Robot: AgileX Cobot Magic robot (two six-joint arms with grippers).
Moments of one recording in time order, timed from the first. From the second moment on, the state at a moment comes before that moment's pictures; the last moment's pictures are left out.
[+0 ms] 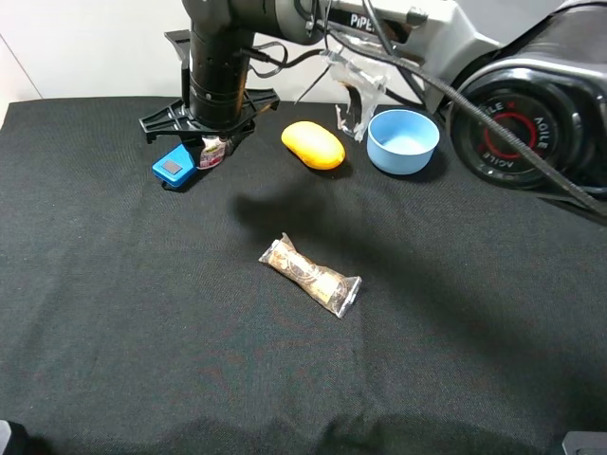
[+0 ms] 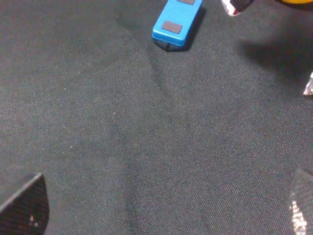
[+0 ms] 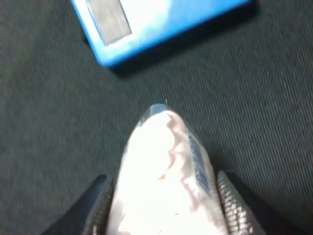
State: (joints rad) left arm -0.15 0.00 -0.49 0.00 1.06 0.08; right arm 0.86 2.43 -2.18 0.05 1.02 0.22
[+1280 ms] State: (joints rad) left arm -0.15 0.00 -0.49 0.00 1.06 0.08; right arm 0.80 2.56 -2.19 0.07 0.89 0.22
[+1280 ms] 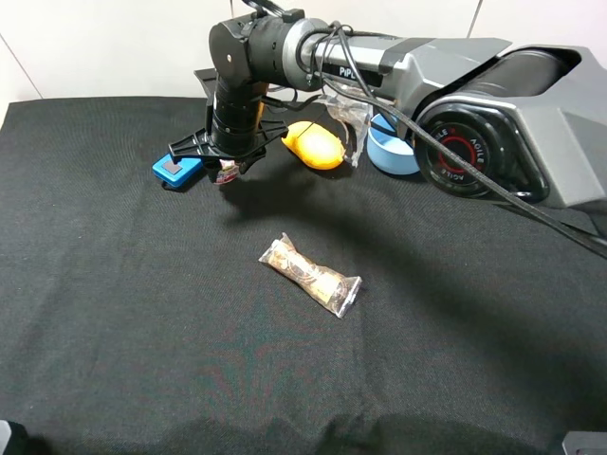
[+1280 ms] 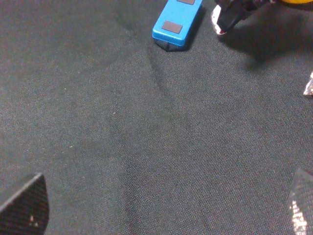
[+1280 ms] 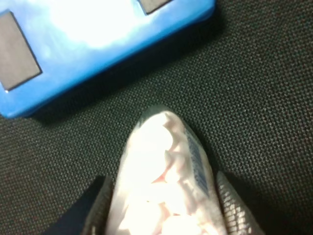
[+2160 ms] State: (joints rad) left arm -0.15 0.00 -0.49 0.00 1.06 0.08; right arm 0.80 2.56 -2.19 0.07 0.89 0.22
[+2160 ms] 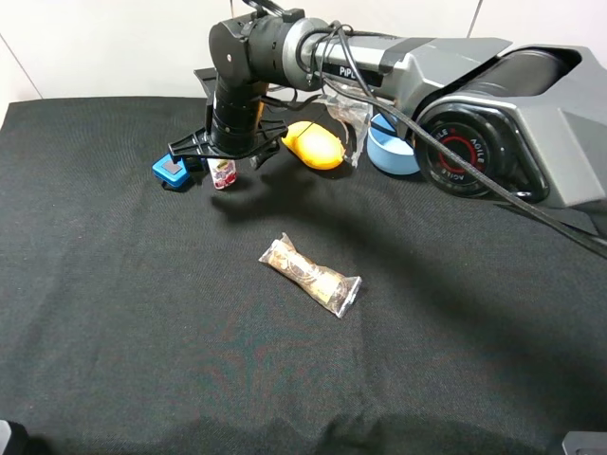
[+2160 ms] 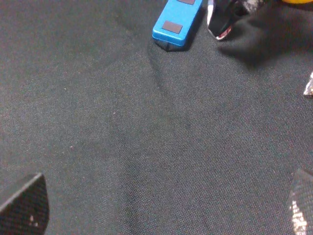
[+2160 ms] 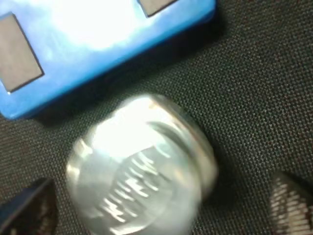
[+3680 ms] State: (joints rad) left arm -0.15 0.00 -0.49 0.00 1.06 0.08; right arm 0.80 2.34 -2.19 0.07 1.22 0.05
